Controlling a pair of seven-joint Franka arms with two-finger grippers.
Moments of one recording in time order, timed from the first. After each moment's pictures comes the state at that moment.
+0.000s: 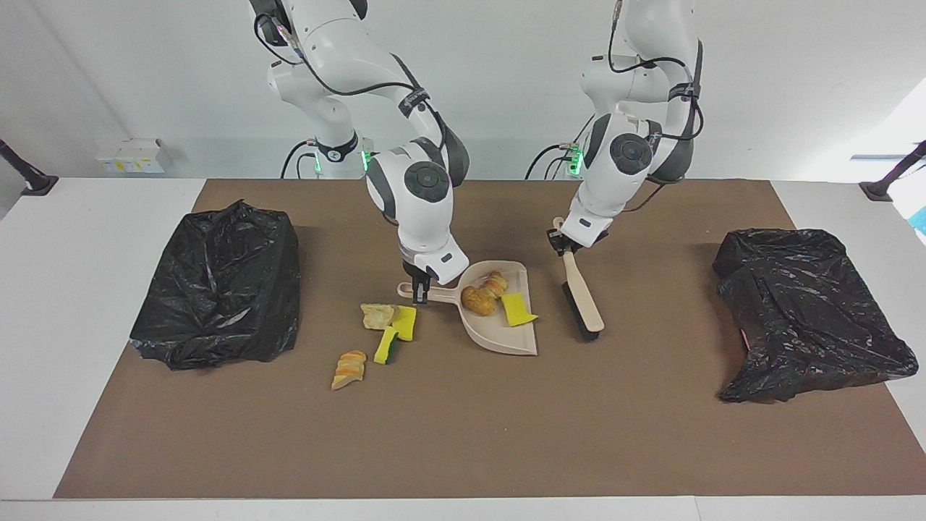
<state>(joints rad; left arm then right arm) -0.23 0.03 -0.21 -2.20 -0.16 2.12 -0.47 0.33 0.39 0.15 -1.73 -0.16 2.06 -0.99</state>
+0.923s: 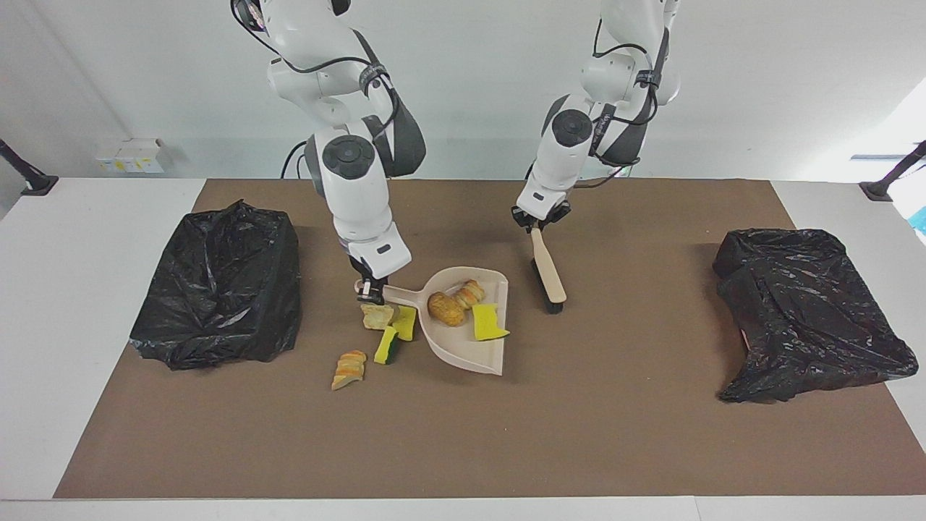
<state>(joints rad) -0.46 -0.07 -0.22 -2.33 -0.15 2.15 -0.70 0.15 0.27 0.15 -1.69 -0.05 1.98 -1.08</state>
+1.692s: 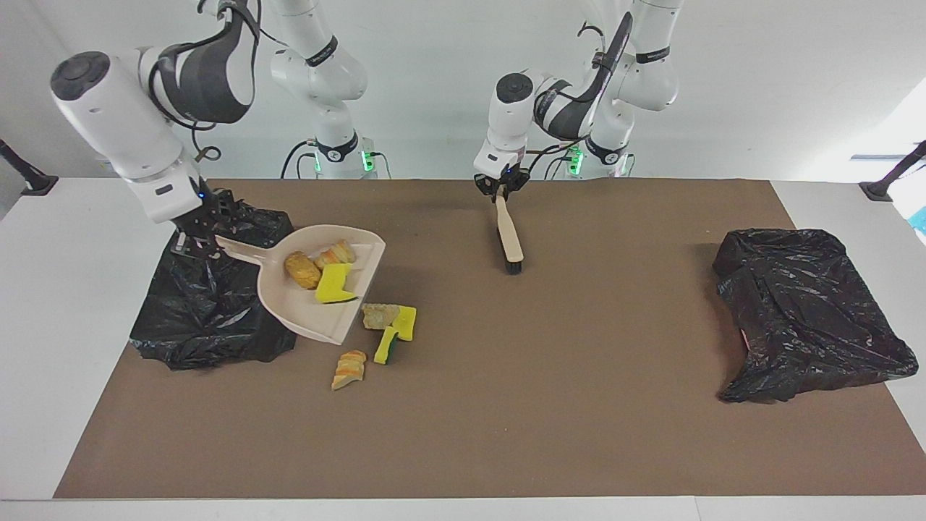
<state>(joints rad) -0.69 -0.14 -0.21 -2.47 -0.15 2.27 -0.93 -0.33 0.09 0.14 -1.69 0.06 1.74 -1.50</state>
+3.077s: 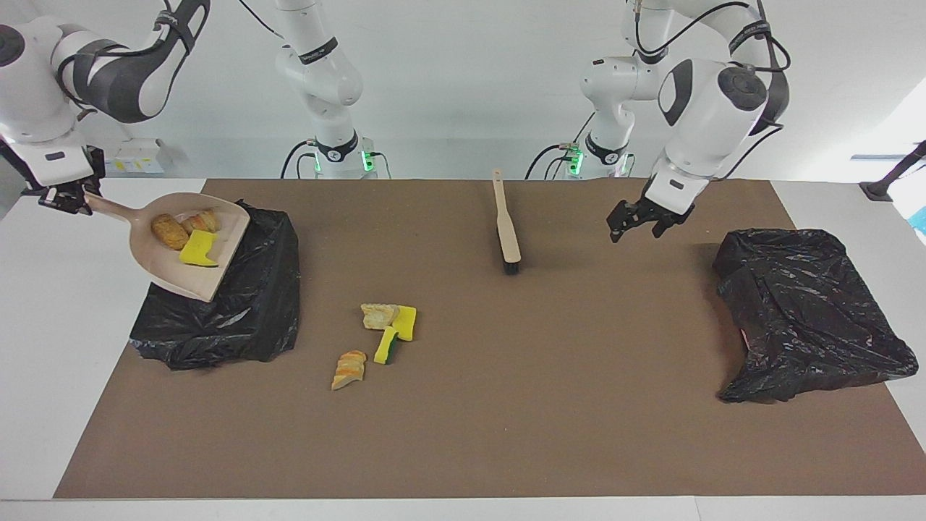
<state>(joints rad) 0.01 -0.08 -0.19 -1.96 -0.13 1.87 -0.23 -0.56 0.01 0.13 -1.80 -0.44 1.84 -1.73</state>
